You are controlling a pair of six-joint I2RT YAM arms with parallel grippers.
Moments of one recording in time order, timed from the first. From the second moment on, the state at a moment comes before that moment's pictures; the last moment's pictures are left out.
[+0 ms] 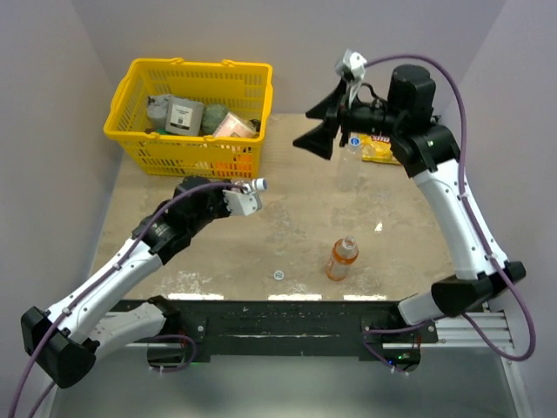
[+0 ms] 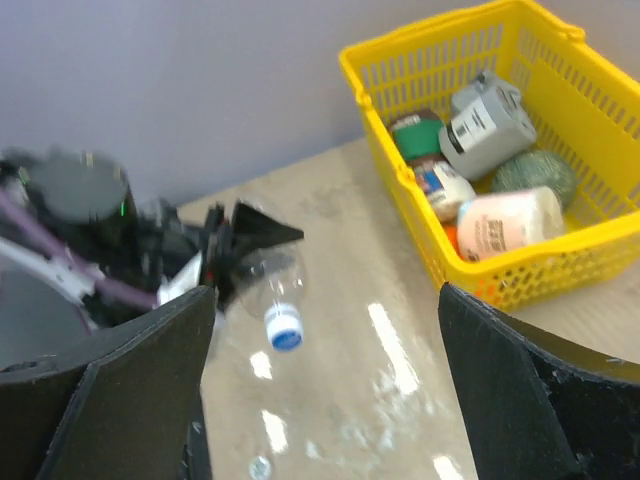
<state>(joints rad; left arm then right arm) -0.67 0.98 0.86 -0.35 -0.31 0.96 0.39 1.53 1.93 -0.52 -0.85 0.08</state>
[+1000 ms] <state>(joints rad) -0.53 1.09 1.15 -0.83 0.55 0.75 0.83 1.24 1.55 -0.81 -0.58 -1.17</state>
